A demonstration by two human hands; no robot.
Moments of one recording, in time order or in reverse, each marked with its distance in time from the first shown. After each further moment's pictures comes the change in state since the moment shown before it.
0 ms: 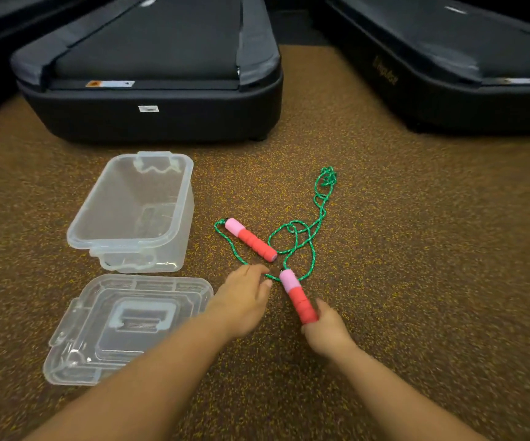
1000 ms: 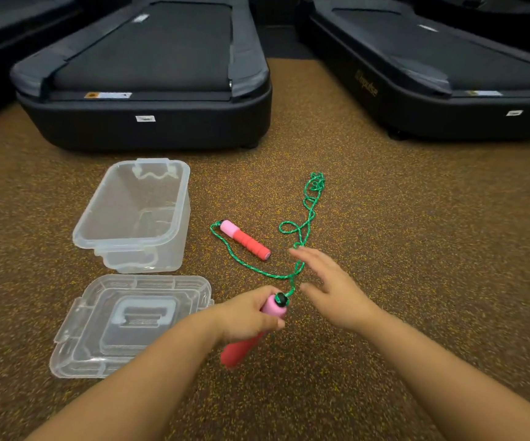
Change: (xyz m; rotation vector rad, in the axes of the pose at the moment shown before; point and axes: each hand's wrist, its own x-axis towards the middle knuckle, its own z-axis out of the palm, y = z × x) left_hand -0.039 0.016 -0.009 -0.651 -0.496 -0.025; right_hand -0.039 -0.038 -0.070 -0.274 -0.035 -0.737
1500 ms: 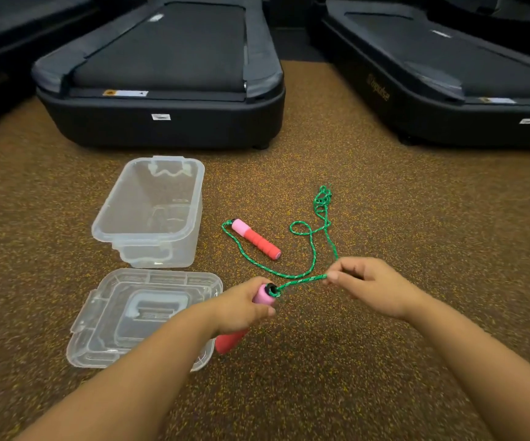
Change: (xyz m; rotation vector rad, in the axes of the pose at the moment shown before) left_hand -0.015 -0.011 -0.026 0.125 0.137 -0.024; right_hand -0.008 -0.002 -0.041 0.175 -0.120 0.042
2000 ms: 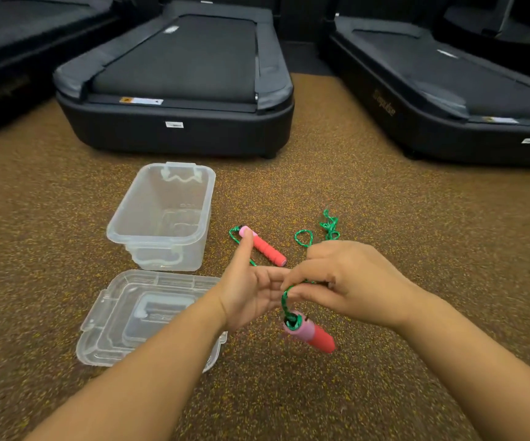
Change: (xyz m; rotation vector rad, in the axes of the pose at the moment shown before) left_hand -0.013 0.041 -0.011 -0.883 -0.191 0.030; right_hand -0.004 -0.106 0.004 -0.692 0.043 -0.636
